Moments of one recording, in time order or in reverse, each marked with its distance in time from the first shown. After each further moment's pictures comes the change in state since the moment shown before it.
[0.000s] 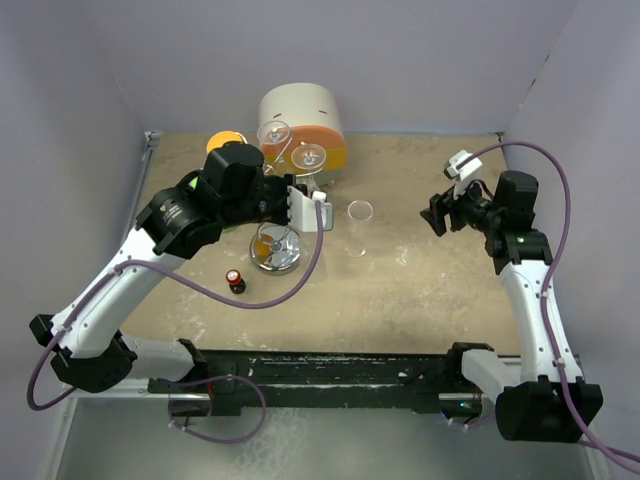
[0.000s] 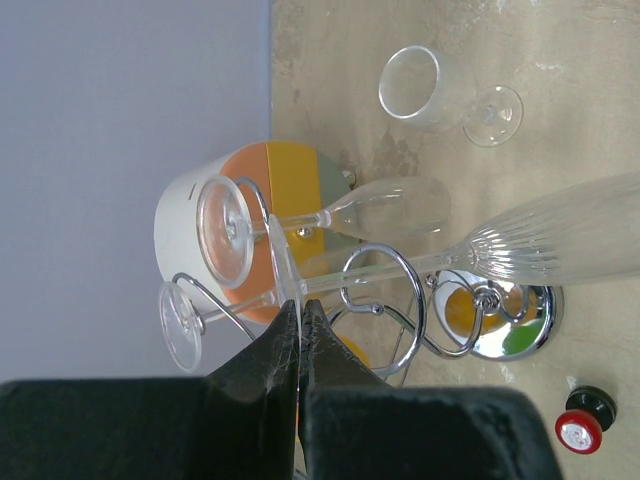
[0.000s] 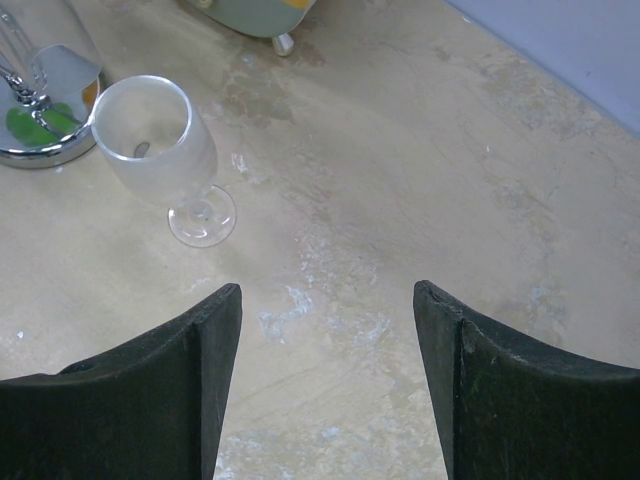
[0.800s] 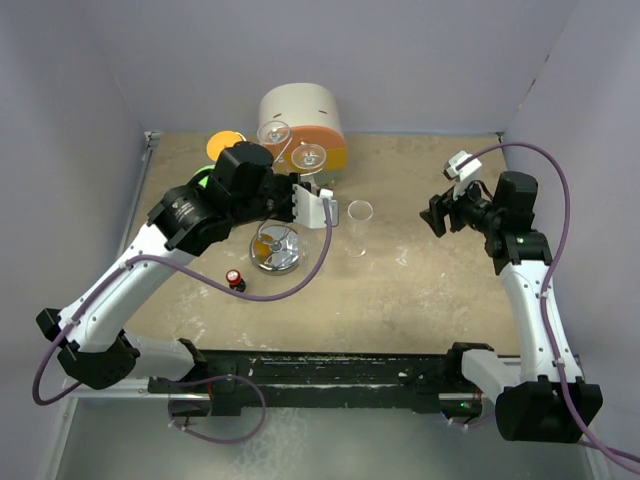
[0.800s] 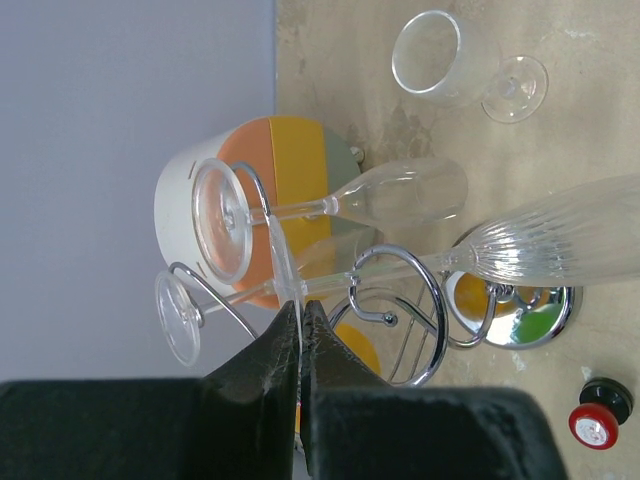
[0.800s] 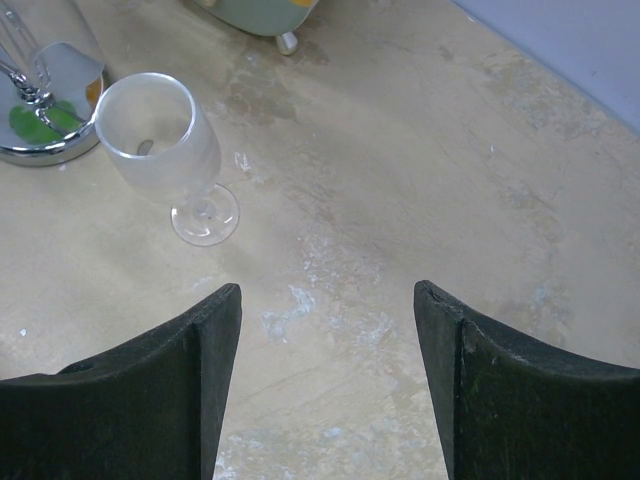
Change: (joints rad) left arm 0.000 0.029 -0.023 0.035 -0.067 0.010; right arm -0.002 -0.002 -0.006 0.000 -0.007 -0.003
